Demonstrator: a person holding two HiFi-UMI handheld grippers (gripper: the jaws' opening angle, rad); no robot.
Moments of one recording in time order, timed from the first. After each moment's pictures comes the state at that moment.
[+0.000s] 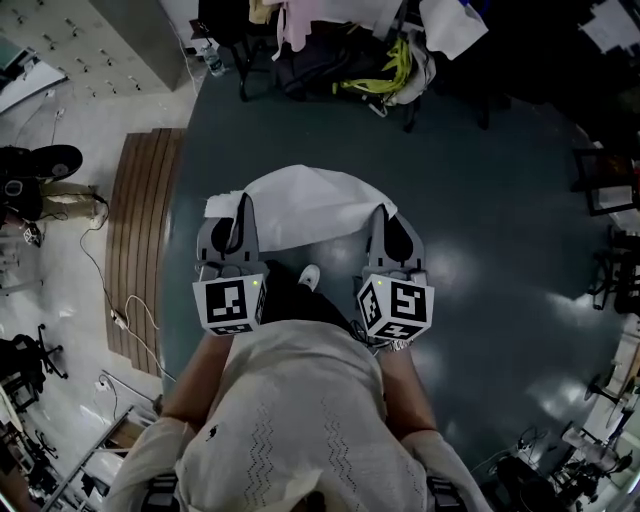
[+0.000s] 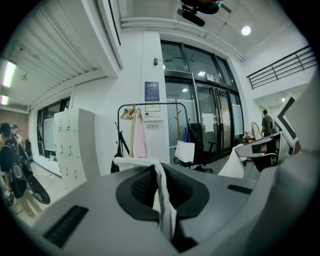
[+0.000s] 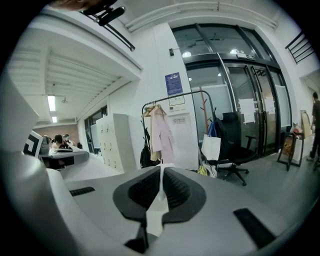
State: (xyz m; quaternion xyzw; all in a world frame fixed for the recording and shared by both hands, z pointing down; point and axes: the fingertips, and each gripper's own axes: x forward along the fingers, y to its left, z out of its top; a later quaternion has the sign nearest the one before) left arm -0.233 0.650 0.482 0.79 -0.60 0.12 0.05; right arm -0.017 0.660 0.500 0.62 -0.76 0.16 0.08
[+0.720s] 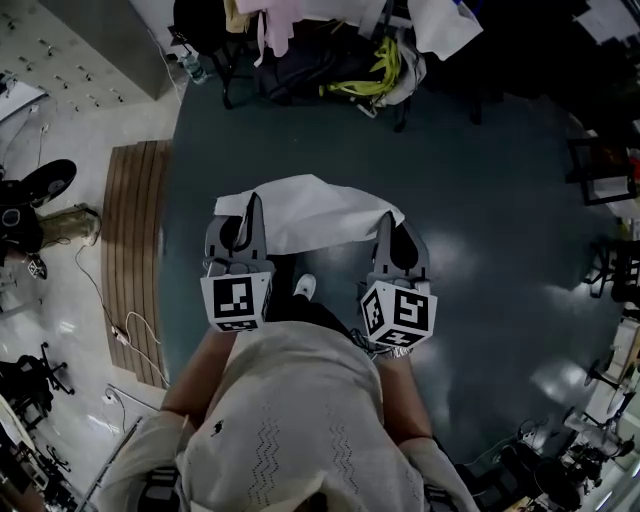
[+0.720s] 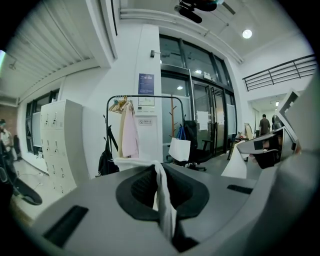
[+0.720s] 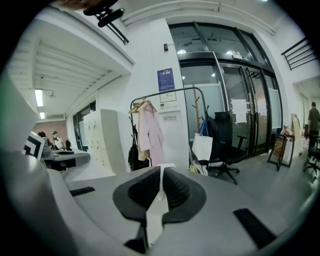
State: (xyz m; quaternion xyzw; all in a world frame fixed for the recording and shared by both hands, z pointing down) left arm -0.202 0.552 0.511 0.82 -0.56 0.13 0.07; right arm 0.013 0.588 0.514 0.67 -0.72 0.16 0.10
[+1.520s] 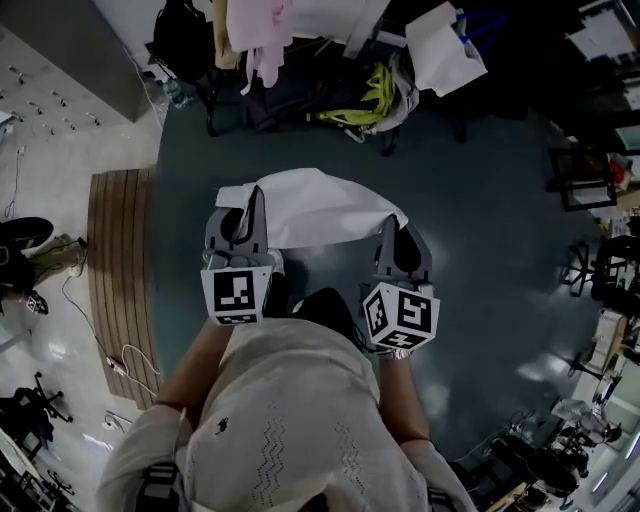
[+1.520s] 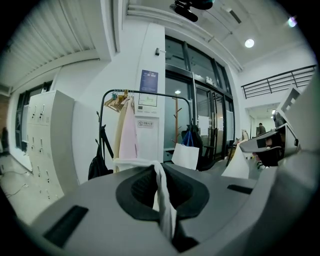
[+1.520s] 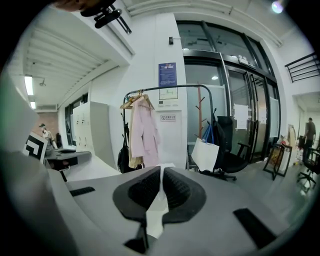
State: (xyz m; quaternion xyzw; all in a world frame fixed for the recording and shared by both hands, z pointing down) left arm -0.245 0.345 0.508 0.84 -0.53 0.10 0.07; right arm -0.031 0.403 0.497 0.69 -0.70 0.14 0.13
